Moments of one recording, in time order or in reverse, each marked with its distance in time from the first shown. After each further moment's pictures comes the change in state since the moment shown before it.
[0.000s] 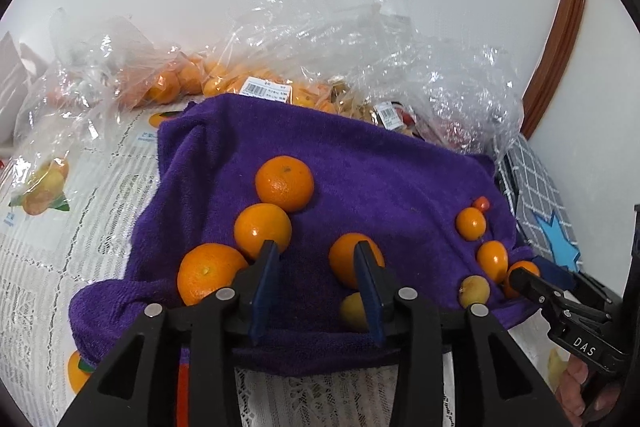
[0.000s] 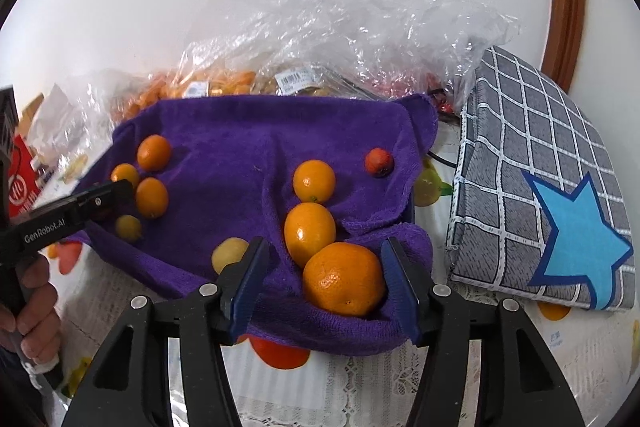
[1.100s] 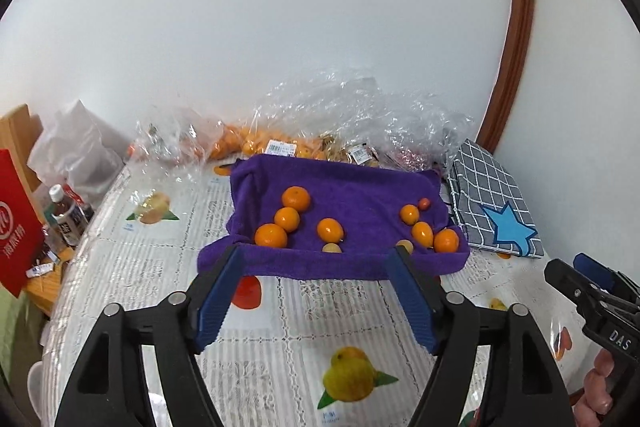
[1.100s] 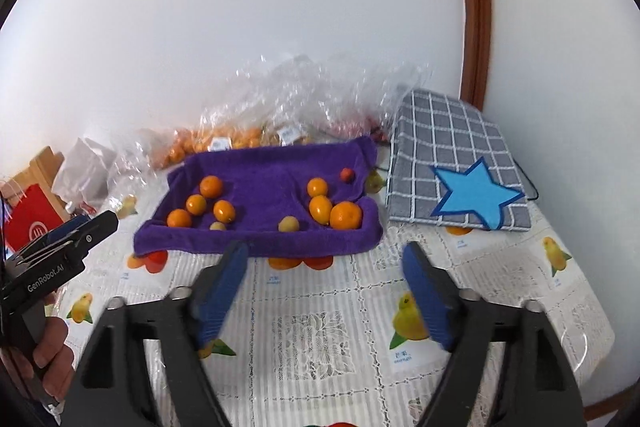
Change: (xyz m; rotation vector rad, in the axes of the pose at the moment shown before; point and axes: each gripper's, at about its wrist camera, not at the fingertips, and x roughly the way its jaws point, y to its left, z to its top) left arm -0.186 -0.028 -0.020 0.104 -0.114 0.086; right arm -0.195 0.049 -0.034 0.129 -0.128 -0.116
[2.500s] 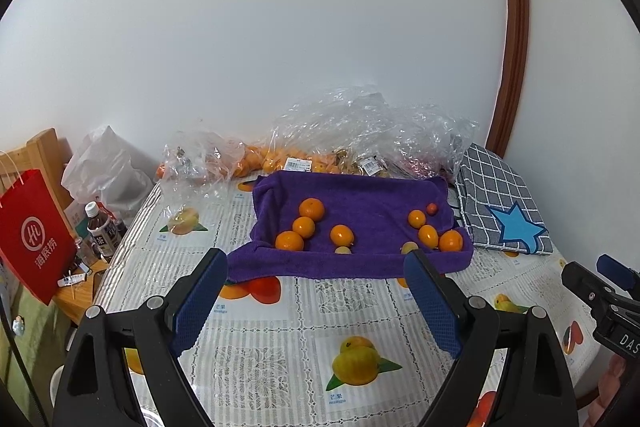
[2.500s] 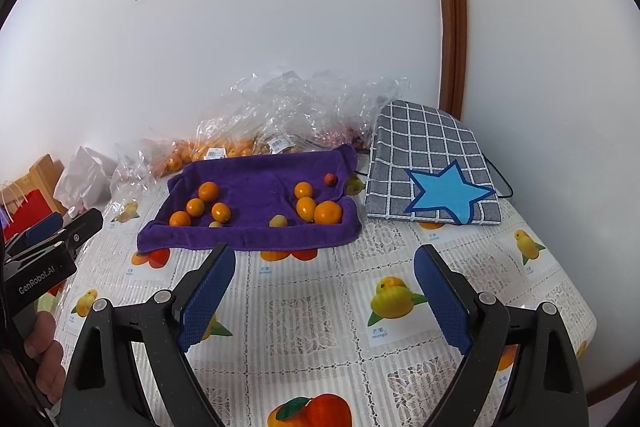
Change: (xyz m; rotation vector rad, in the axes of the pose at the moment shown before) left arm -0.038 -0.019 -0.003 0.041 -0.052 0.091; right arm -0.043 -0.011 -0.012 0.019 -0.036 -0.039
